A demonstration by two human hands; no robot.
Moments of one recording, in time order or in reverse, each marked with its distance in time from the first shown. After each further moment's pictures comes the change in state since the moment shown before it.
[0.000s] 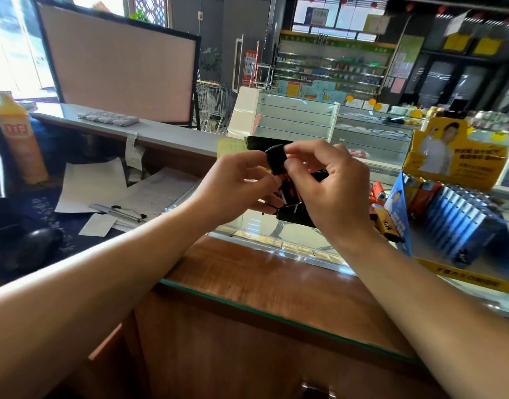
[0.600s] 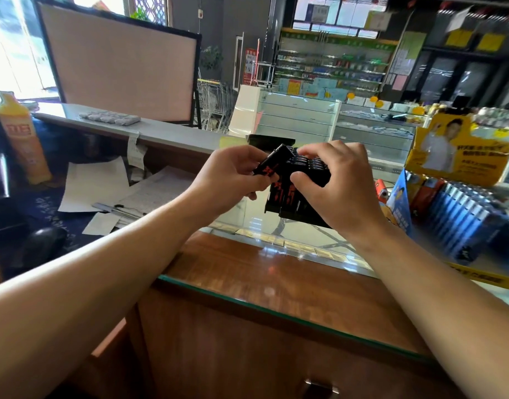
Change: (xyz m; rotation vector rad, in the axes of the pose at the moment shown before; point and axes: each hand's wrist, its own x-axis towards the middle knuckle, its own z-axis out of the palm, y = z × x) left_hand 0.007 -0.004 -0.013 0.057 0.065 -0.060; right_hand 0.006 0.024 -0.008 -0.335 -0.169 -0.047
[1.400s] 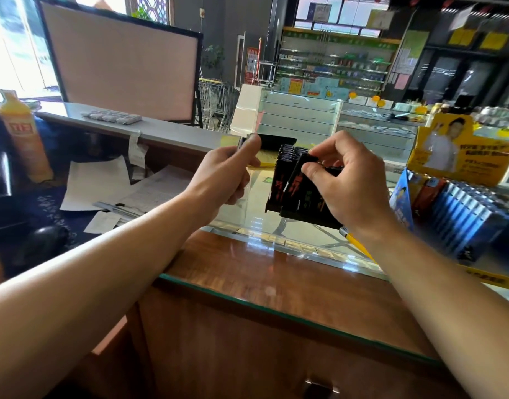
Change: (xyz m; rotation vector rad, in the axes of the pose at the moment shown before) left_hand 0.004 0.002 0.000 -0.090 0.148 -0.226; right_hand 0.002 -0.002 -0.009 0.236 0.035 0.119
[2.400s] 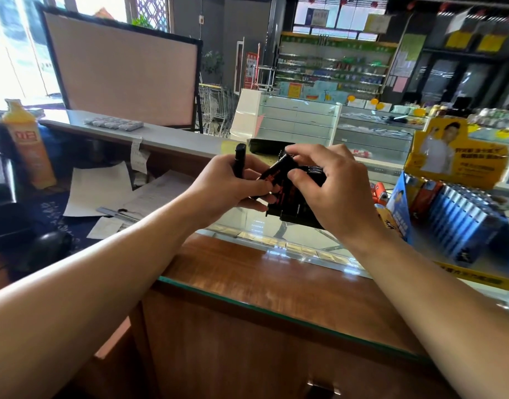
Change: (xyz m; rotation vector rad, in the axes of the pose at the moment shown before) left_hand -0.006 0.002 -0.005 -0.029 -0.222 0.095; right_hand -0.005 -0.015 0.006 -0.047 -0.037 -0.103
